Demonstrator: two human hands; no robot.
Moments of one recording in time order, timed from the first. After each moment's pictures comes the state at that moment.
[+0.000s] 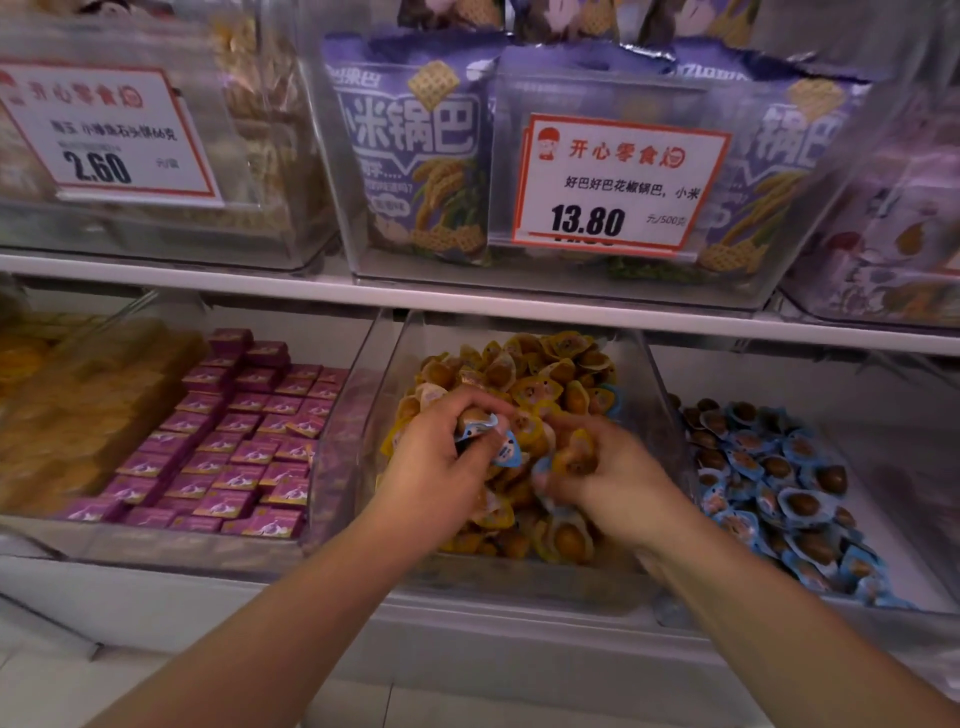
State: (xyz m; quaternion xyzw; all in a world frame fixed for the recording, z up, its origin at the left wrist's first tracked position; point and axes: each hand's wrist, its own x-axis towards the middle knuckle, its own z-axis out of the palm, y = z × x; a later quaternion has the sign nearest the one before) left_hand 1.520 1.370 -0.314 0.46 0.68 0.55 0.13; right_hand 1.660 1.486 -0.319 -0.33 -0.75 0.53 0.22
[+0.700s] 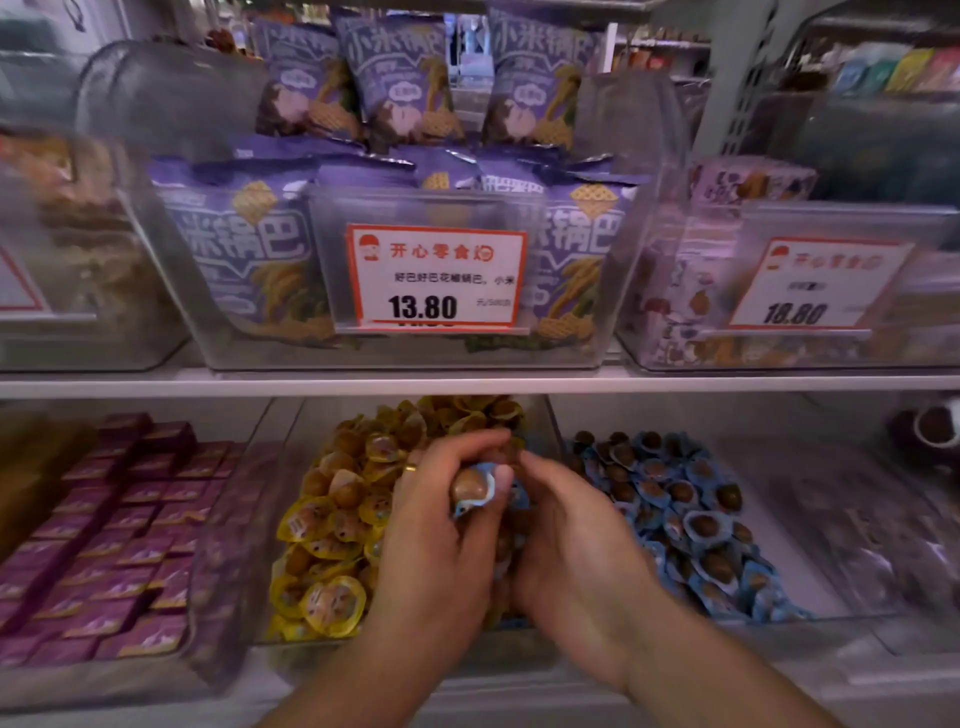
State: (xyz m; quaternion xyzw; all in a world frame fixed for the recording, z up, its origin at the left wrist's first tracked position) left_hand 1.592 1.396 -0.291 0.50 0.63 0.59 0.04; right_hand 1.696 1.456 -0.267 -0.27 -0.38 0.85 0.23
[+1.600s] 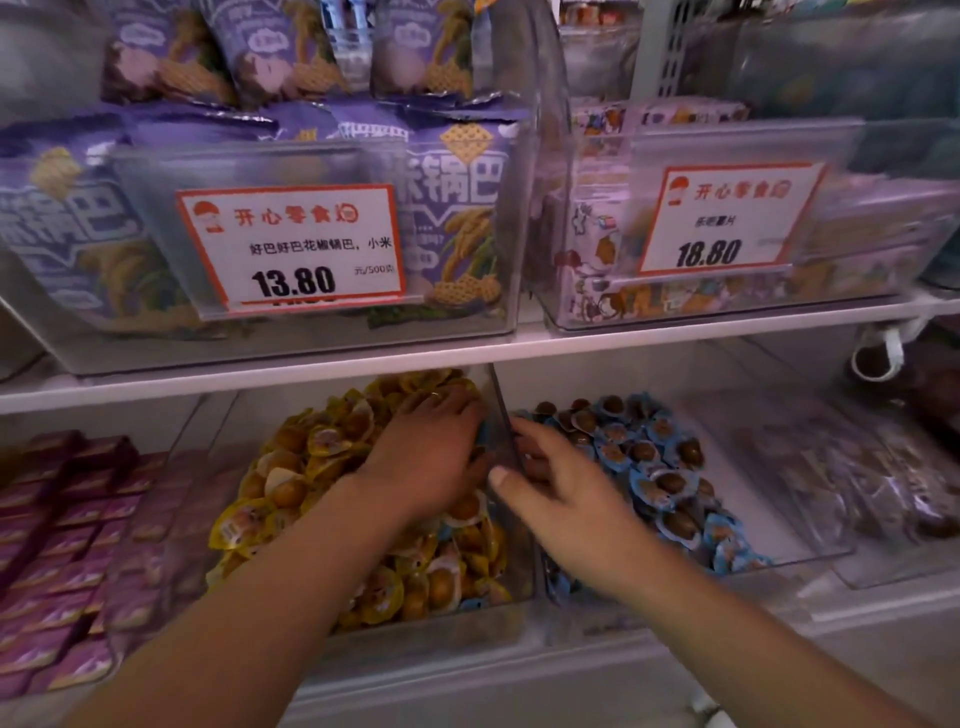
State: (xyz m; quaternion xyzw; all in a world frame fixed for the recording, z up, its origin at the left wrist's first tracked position) left_hand 1.550 1.503 -0.319 0.70 0.70 0.07 -0.10; right_hand 1.739 1.516 -0.314 -0.35 -0.78 0.45 0.26
